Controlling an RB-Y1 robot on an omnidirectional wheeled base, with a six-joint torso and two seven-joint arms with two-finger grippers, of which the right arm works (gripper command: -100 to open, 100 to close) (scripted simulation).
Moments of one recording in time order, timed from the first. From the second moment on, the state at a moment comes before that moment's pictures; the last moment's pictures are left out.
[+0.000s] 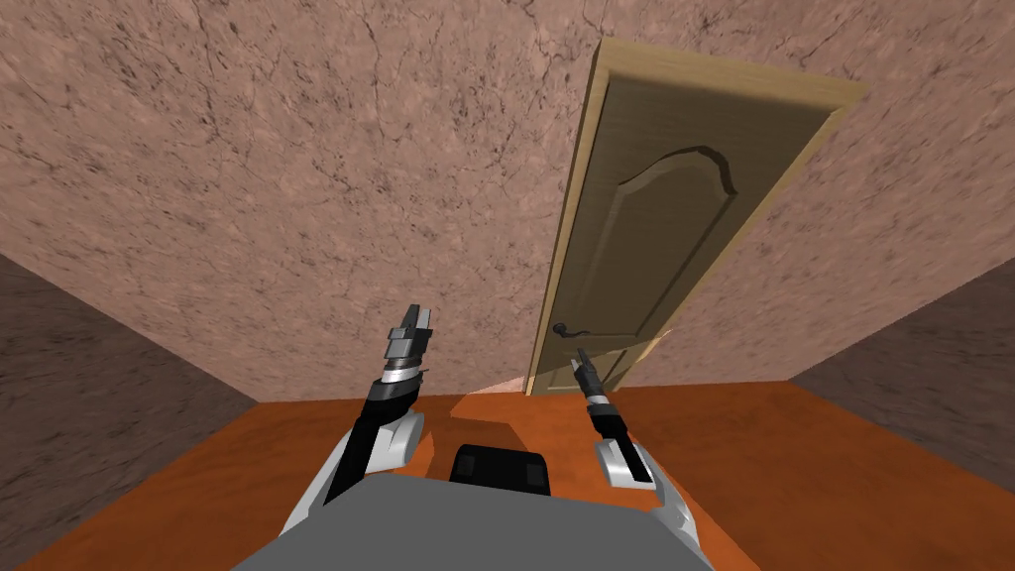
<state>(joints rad) 0.17 -0.31 0.05 -1.30 -0.08 -0.63 -0.15</state>
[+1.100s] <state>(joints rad) 0.10 -0.38 0.05 -1.02 -0.09 -0.68 -0.20</state>
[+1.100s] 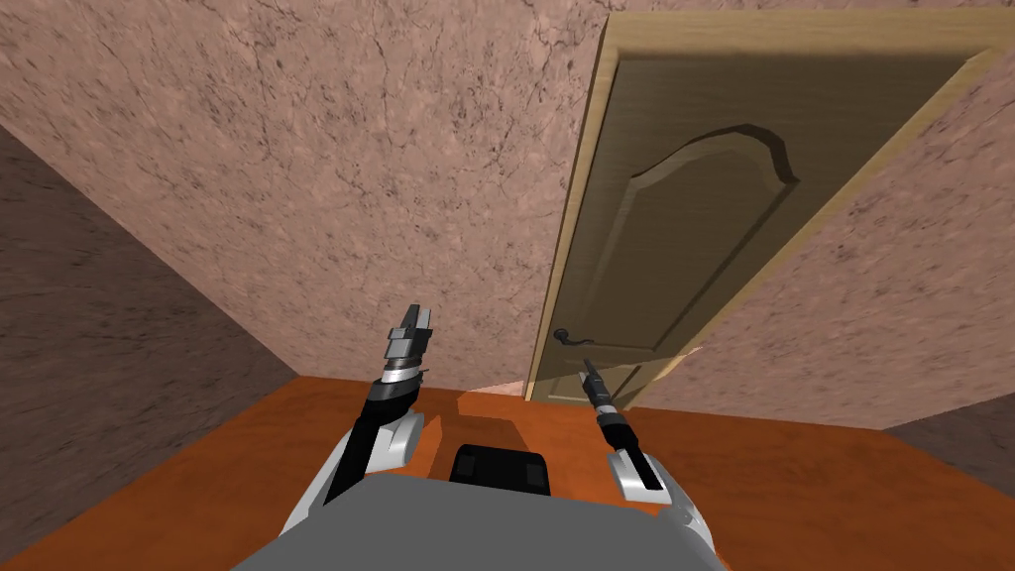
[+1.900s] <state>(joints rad) 0.09 -0.41 0.00 -0.90 -0.12 -0.74 -0.23</state>
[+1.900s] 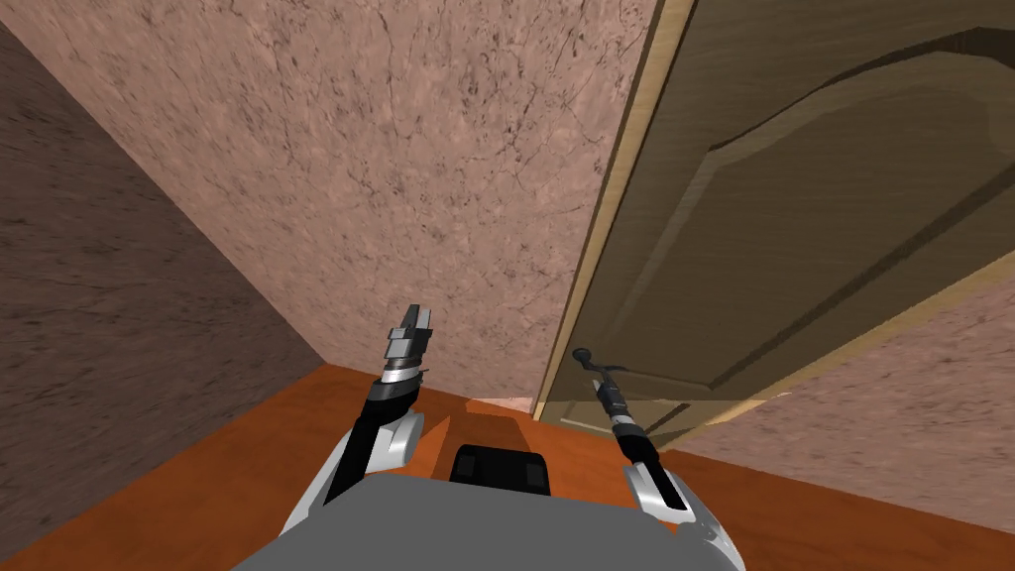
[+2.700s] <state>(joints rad) 0.09 -0.43 -0.02 -0.85 -0.13 -0.76 -0.24</state>
